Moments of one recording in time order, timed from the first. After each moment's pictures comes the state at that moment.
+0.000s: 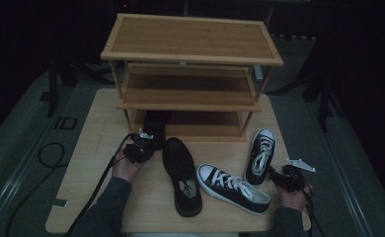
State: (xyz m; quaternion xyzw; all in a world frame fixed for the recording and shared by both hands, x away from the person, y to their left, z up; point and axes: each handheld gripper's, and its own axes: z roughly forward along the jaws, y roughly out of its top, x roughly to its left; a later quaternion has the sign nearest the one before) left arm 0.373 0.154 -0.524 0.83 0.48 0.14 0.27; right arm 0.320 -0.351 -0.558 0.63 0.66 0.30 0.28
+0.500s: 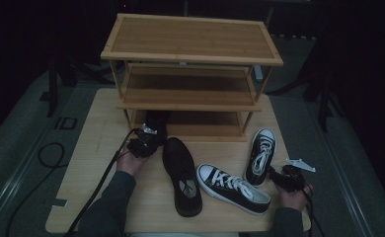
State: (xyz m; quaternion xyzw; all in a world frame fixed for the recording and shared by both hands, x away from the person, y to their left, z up) left arm 0.392 0.145 -0.525 0.83 0.47 0.14 0.28; right arm 0.320 -0.350 -0.558 0.63 0.66 0.30 0.28
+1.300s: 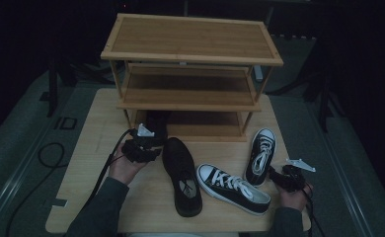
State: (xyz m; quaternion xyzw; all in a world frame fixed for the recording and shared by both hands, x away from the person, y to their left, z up) left arm 0.346 0.146 -0.472 0.83 0.43 0.15 0.33; right arm 0.320 -0.351 -0.558 0.63 0.66 0.30 0.28
